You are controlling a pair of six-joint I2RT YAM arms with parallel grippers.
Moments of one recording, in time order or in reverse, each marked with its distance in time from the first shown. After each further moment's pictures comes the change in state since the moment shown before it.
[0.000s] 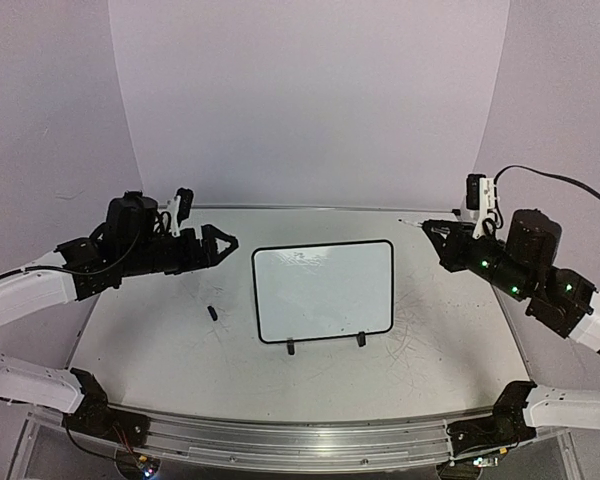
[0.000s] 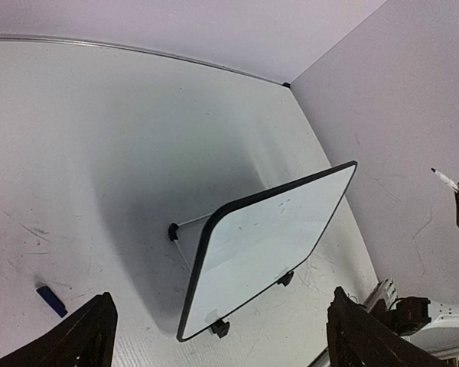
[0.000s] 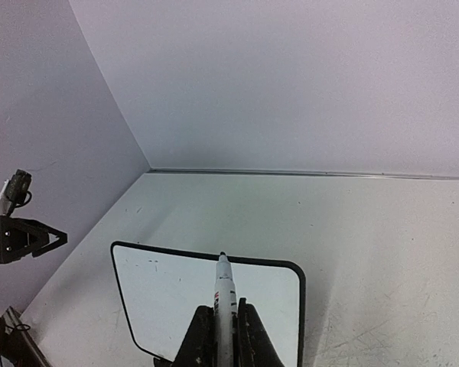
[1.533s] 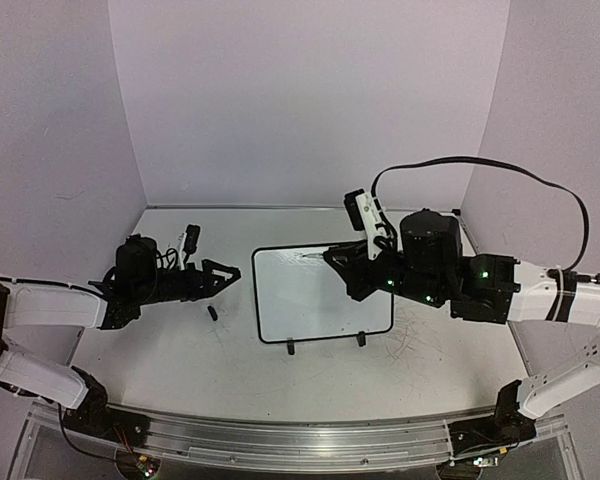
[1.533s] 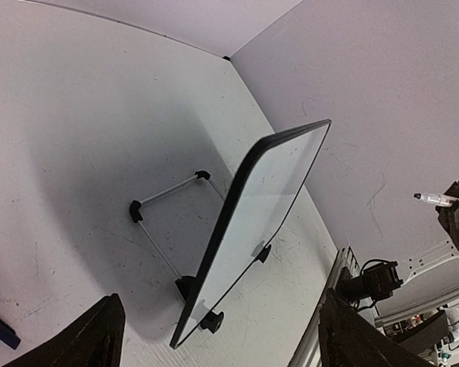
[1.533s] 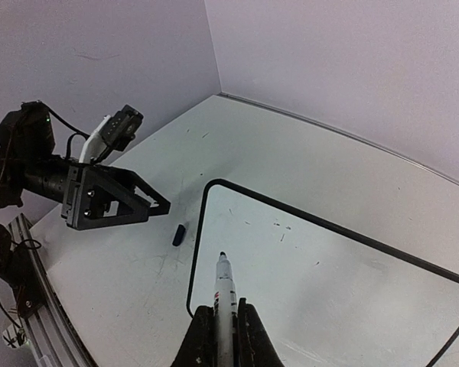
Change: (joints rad) left arm 0.150 0.166 -0.375 0.660 0.390 -0.037; right arm 0.374 0.477 0.223 0.077 0.103 -0.098
